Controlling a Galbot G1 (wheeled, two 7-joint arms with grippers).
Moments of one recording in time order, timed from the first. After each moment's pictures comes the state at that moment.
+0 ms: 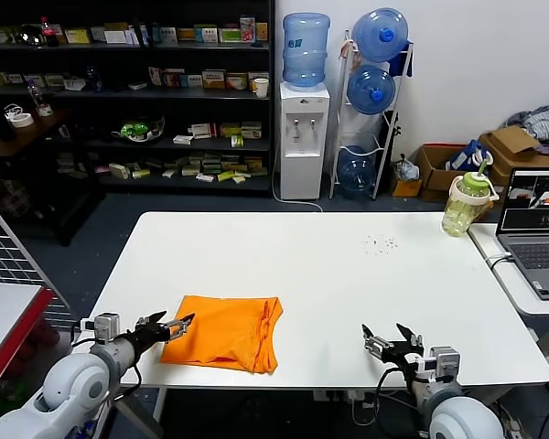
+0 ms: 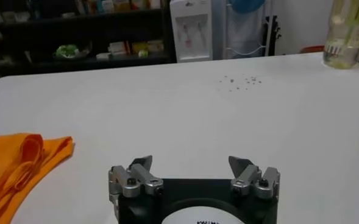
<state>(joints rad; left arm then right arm) 1.20 -0.74 -0.27 -1.79 -1.01 0.43 -0.09 -1.45 1.06 0.44 2.01 0.65 -0.48 0.21</state>
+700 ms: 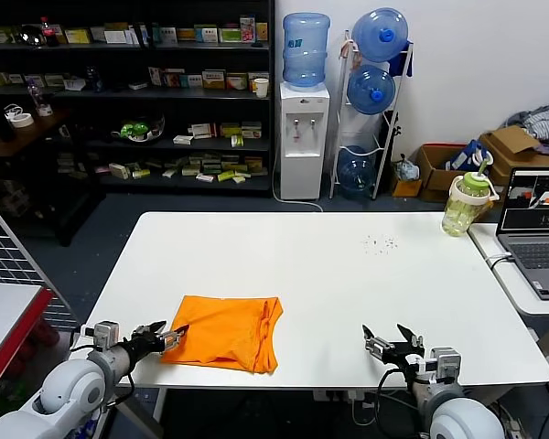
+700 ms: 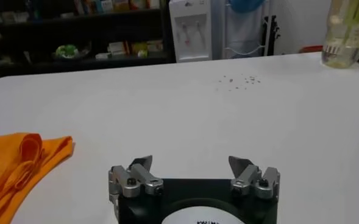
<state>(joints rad) 1.19 -0.72 -0.22 -1.70 -0.94 0.40 -0.01 -1.45 1.06 0.44 2.02 0.65 -0.48 0.21</state>
